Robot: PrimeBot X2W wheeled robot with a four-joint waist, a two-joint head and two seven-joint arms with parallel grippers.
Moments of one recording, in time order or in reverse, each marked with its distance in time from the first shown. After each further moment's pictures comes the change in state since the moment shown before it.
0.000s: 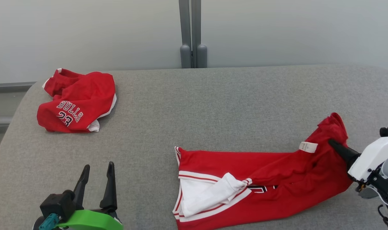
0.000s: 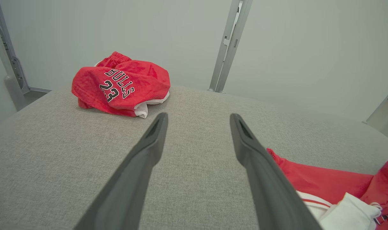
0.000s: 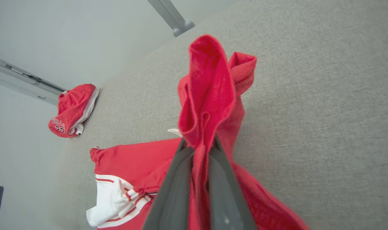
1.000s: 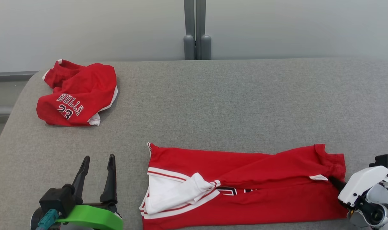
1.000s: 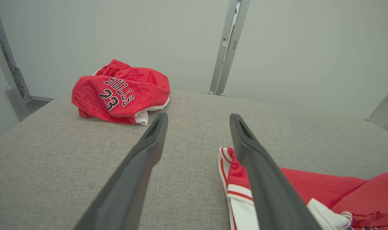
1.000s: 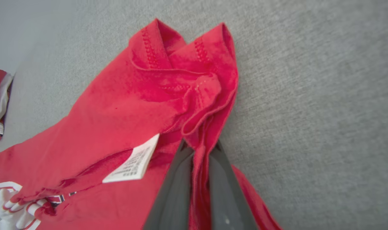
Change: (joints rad) left arm -0.018 0.015 -0.008 -0.040 0.030 0.002 0.000; right arm -0.037 0.106 0.066 0.392 -0.058 0.000 -0.117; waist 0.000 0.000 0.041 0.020
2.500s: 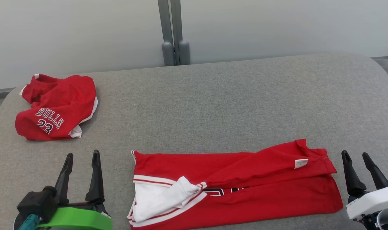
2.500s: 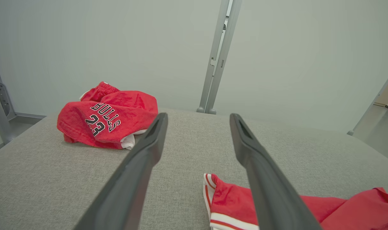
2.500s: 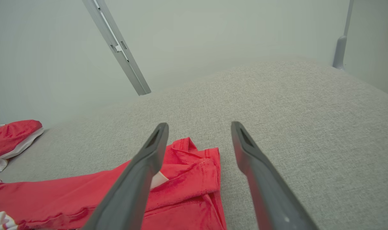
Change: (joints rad) left arm 0.045 0.087 0.002 -0.154 -0.088 0.101 -0.003; right arm 0.272 0.001 -0.118 -0.442 -0.336 0.000 -0.537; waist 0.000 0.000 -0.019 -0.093
